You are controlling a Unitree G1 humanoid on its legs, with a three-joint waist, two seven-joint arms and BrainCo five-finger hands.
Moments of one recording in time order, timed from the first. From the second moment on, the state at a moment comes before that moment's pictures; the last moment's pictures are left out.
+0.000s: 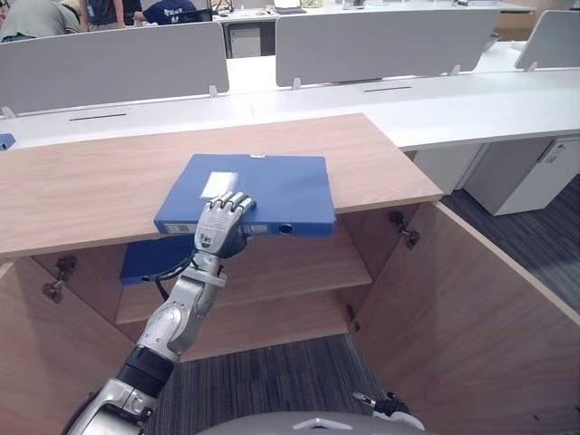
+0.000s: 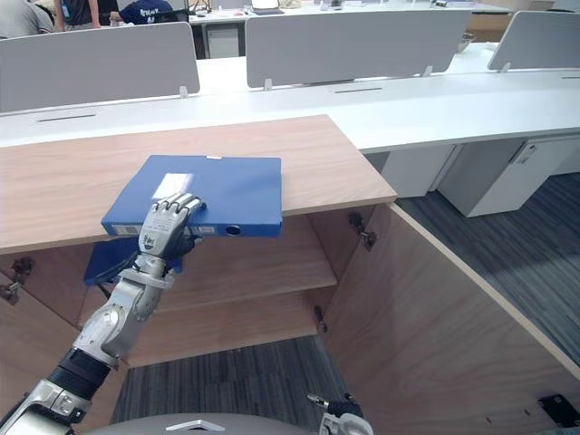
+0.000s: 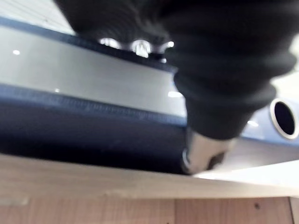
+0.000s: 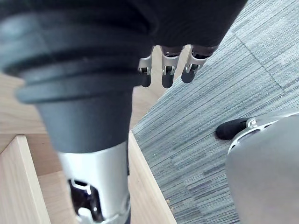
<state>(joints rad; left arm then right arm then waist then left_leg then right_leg) -0.19 0.33 -0.34 0.06 1.03 -0.04 0.45 0.07 -0.07 -0.24 1.04 0.13 -0.02 -0.15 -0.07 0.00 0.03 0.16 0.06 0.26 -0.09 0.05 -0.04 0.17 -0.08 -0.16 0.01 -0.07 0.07</state>
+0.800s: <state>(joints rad) 0.11 0.08 -0.03 -0.48 0.66 -0.05 0.61 0.16 -0.01 -0.12 0.80 0.20 -0.09 -0.19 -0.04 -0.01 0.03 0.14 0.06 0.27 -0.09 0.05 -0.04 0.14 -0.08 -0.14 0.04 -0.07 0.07</state>
